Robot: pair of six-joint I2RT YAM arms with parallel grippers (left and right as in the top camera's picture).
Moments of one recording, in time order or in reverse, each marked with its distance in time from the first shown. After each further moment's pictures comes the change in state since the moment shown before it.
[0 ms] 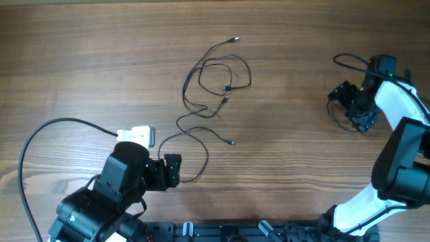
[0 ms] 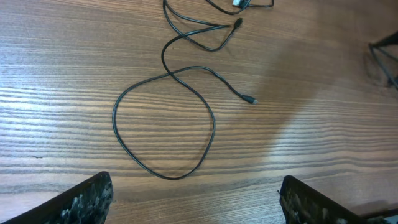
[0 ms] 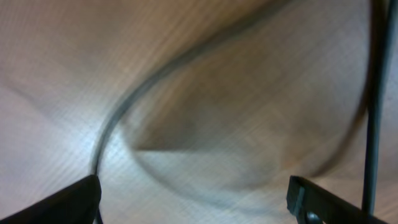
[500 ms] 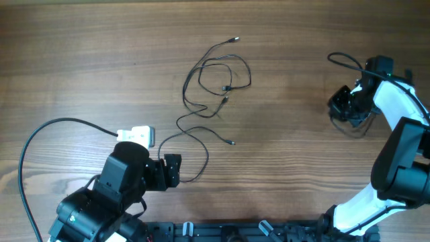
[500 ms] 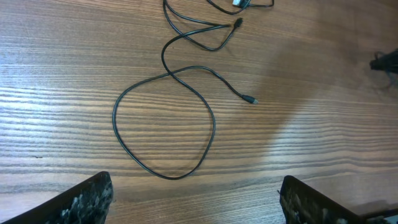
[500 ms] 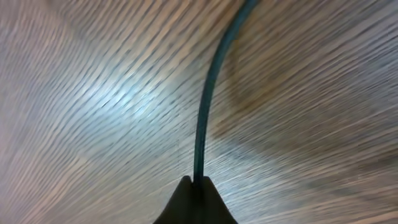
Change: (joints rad) left arm 0.000 0.000 0.000 0.000 0.000 0.000; right arm 0.009 0.000 0.000 -0.098 -0.150 -0.065
